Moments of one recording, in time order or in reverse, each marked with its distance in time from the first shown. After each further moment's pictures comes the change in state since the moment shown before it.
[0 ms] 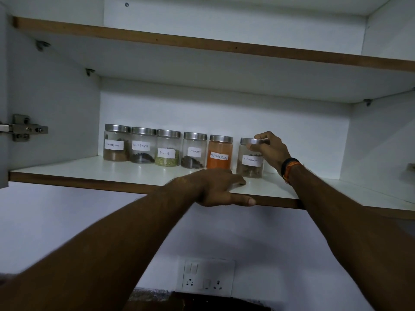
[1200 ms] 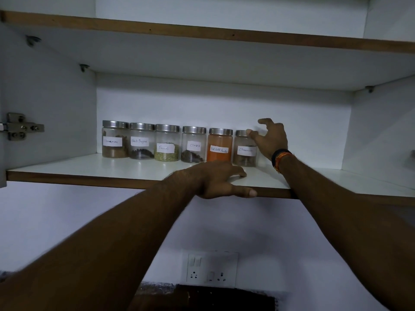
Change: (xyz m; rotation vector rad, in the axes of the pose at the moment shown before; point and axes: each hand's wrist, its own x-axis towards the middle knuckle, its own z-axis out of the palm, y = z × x) left_hand 0.004 -0.004 0.001 -0.041 0.005 -0.017; right_hand -0.002 -0.009 0.013 -0.239 0.191 -0.059
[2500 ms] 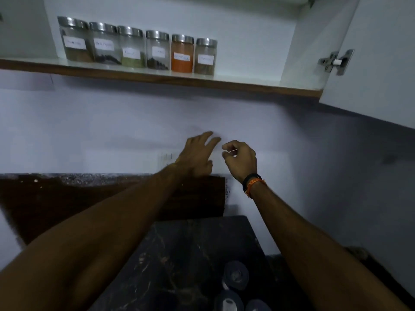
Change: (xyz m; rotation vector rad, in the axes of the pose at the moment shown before) left_hand -0.115 0.112 0.189 -0.062 0.240 0.027; right_hand -0.357 0.056 -0.078 -0.021 -0.153 0.235
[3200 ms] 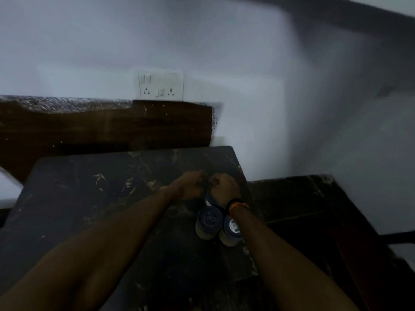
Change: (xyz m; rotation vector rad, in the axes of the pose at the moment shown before) left_hand -0.158 0.065 0.196 -0.484 -0.640 -0.193; right_hand -0.221 0.146 0.031 -0.335 -0.545 0.362
